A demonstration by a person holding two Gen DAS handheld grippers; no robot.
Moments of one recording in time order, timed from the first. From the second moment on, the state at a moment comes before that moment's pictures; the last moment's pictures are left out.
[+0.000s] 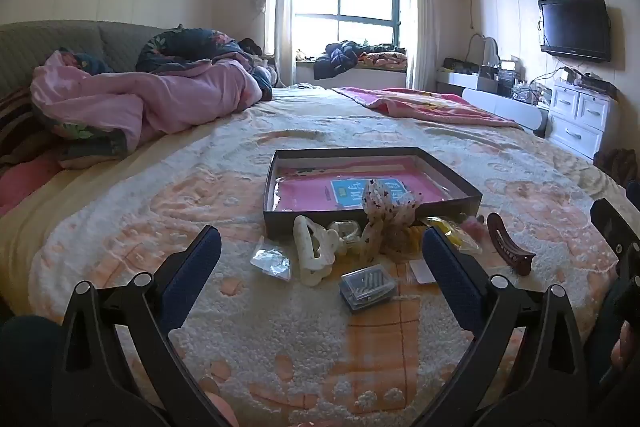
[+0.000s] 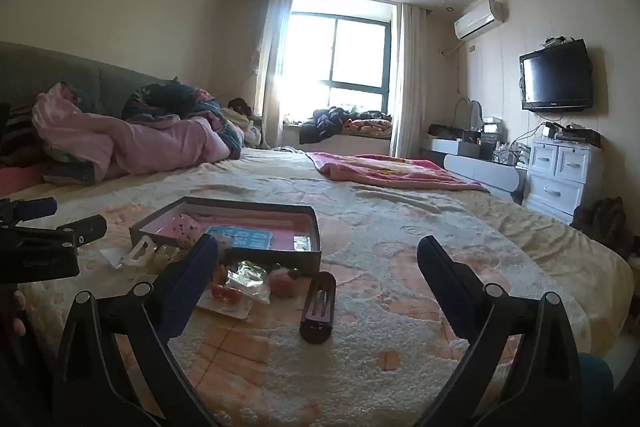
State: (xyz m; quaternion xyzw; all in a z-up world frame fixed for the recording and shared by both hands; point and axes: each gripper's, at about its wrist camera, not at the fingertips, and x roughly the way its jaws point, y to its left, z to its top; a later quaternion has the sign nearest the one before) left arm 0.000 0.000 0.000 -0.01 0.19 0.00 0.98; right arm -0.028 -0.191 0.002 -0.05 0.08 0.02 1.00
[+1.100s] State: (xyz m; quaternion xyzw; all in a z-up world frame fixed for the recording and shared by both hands) left arm 0.000 0.000 0.000 -0.01 0.19 0.00 0.98; right arm -0.028 -0.190 -0.002 -0.05 0.08 0.03 1.00
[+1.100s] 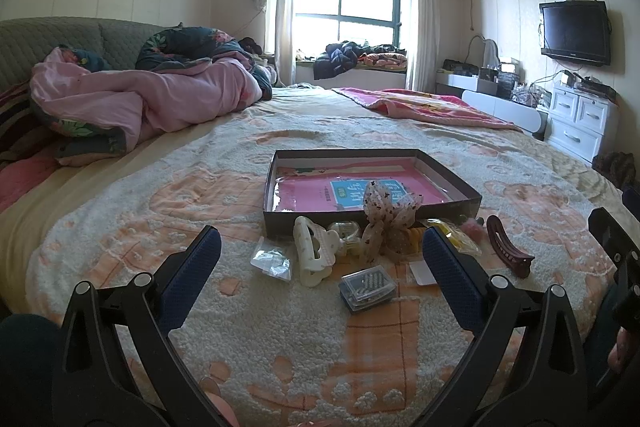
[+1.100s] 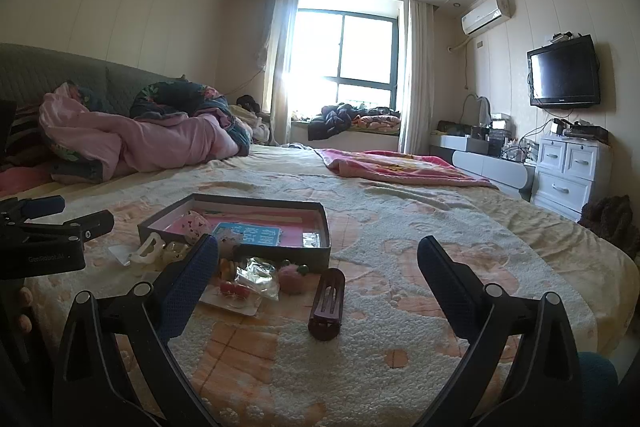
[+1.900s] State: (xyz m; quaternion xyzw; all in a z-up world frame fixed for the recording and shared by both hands) left arm 0.002 0.005 0.007 -0.01 0.19 0.00 0.98; right arm -0.027 -0.190 -0.001 -0.05 0.08 0.03 1.00
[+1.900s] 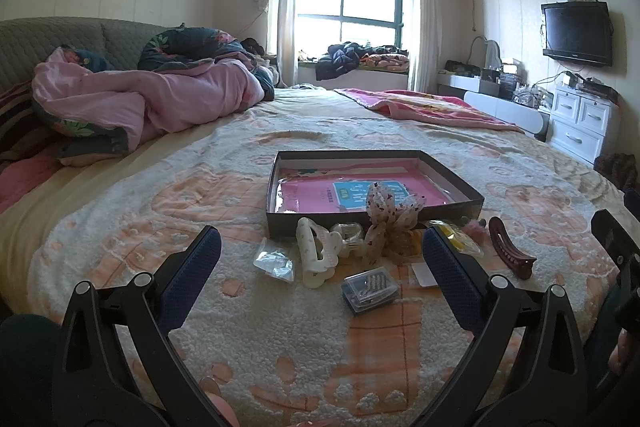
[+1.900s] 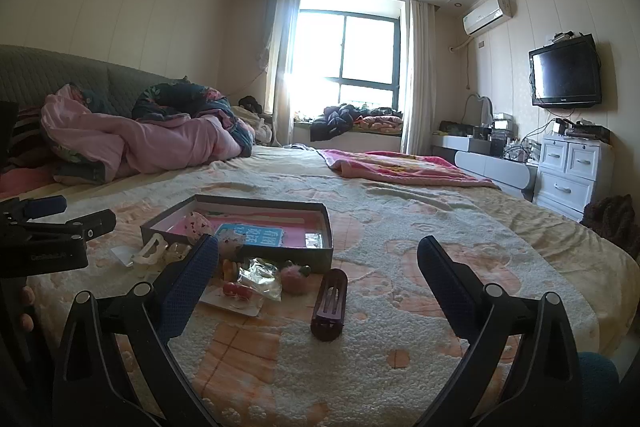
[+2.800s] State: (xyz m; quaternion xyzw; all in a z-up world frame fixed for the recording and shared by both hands) left arm 0.010 0.023 0.001 -0.03 0.21 0.03 0.98; right arm -0.013 -0.174 -0.006 -0.07 0.11 0.06 0.99
